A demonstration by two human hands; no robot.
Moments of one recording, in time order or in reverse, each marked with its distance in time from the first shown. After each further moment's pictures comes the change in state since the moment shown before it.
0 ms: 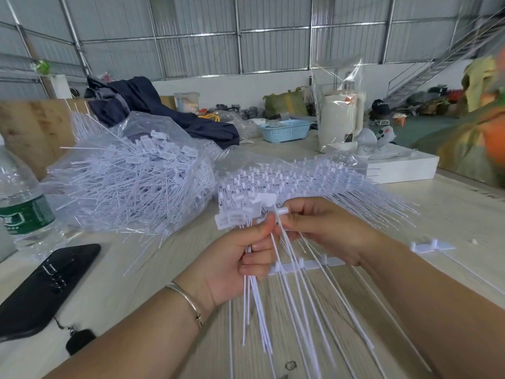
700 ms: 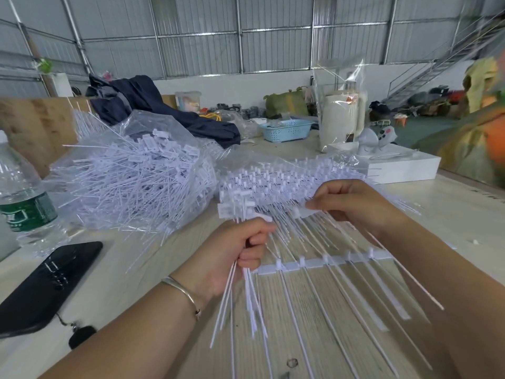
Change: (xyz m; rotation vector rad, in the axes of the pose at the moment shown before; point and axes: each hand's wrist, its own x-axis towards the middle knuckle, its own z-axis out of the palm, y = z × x) left_hand 0.000 0.006 -0.002 0.282 0.264 0.070; right_hand -0.001 -0.001 -0.045 -0.068 0.256 0.061
